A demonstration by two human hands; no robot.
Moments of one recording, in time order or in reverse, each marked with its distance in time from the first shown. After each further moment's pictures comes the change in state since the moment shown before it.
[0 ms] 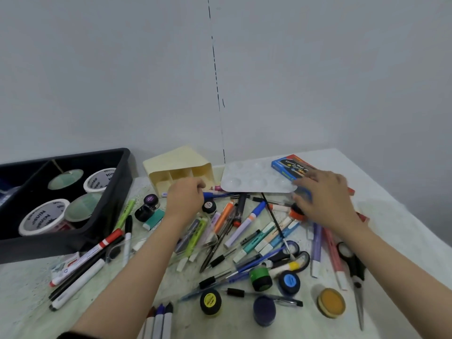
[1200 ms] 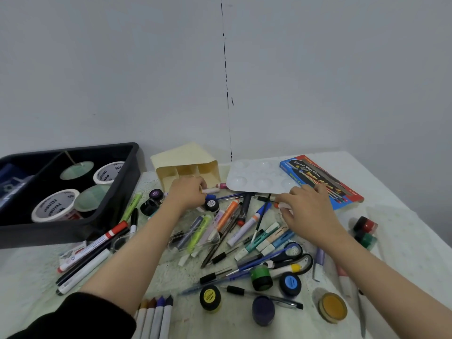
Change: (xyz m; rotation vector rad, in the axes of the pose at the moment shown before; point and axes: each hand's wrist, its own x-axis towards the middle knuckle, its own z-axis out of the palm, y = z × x) left_hand 0.024 -0.021 0.003 0.238 -0.333 0.032; right_hand -0.006 -0.038 0.010 -0.104 -0.052 -0.183
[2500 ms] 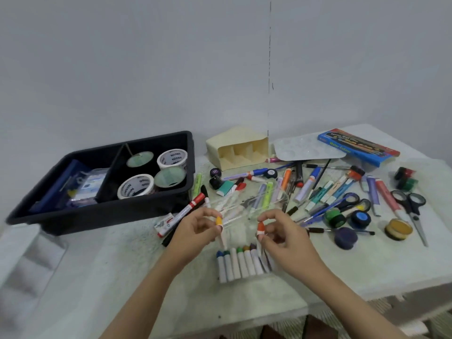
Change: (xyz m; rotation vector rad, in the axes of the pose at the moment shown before) left_hand -0.229 -0.125 -0.025 -1.157 -0.099 -0.012; right_hand -0.094 -0.258 -0.036 1.181 -0.053 0.325
